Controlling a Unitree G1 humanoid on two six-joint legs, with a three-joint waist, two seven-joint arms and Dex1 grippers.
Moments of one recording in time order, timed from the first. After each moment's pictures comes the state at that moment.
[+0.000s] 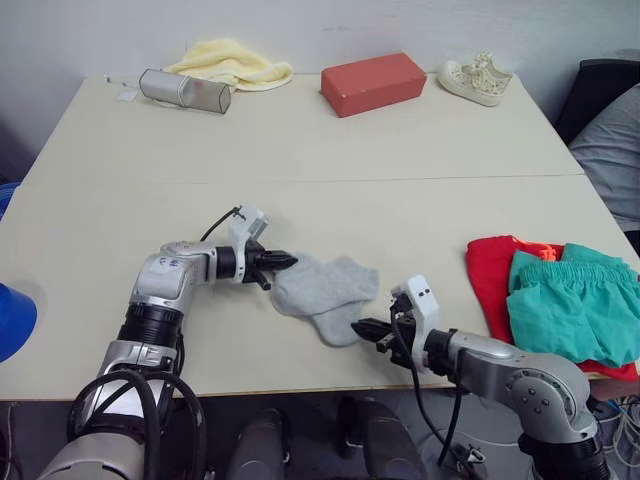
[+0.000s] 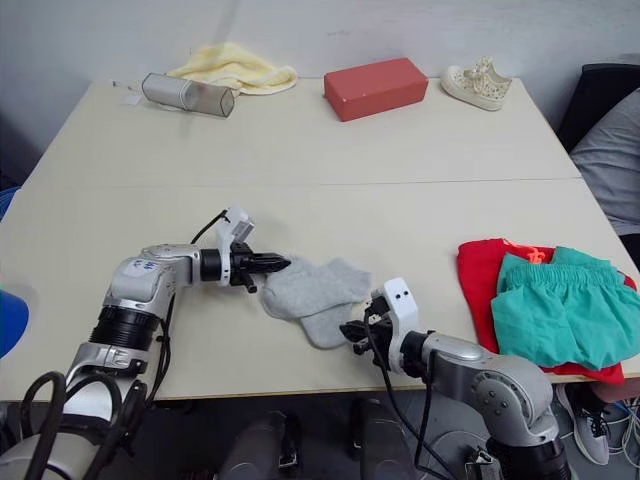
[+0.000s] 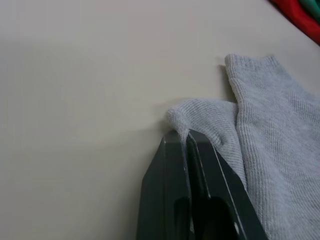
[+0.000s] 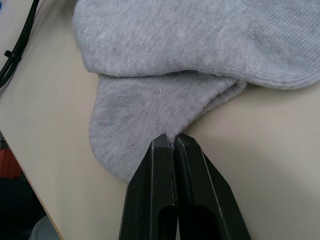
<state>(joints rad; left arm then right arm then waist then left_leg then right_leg) -0.65 0.46 -0.06 0.30 -0.29 0.78 -0.91 -0.10 -0.44 0.03 -0.56 0.92 1.16 0.22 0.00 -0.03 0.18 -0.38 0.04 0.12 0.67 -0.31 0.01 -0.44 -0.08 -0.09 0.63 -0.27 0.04</state>
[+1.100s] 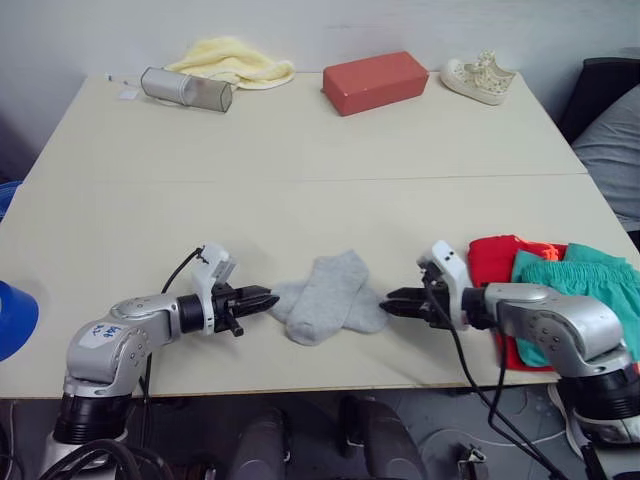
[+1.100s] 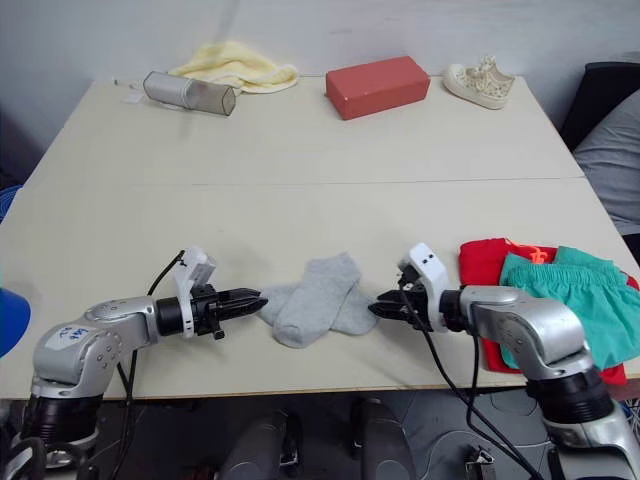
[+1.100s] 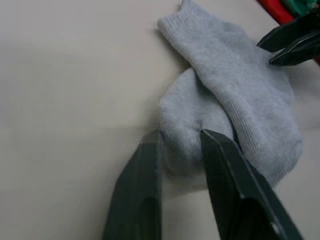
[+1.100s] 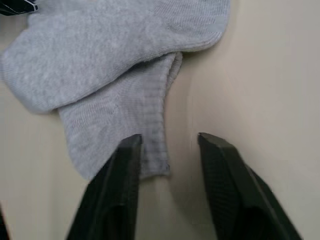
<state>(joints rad) -0.19 0.60 0.16 -0.30 -0.55 1.01 -0.74 -0.33 -0.79 0.05 -0.28 0.71 1.05 0.74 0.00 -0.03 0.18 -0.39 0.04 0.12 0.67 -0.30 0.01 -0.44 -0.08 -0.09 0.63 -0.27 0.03</state>
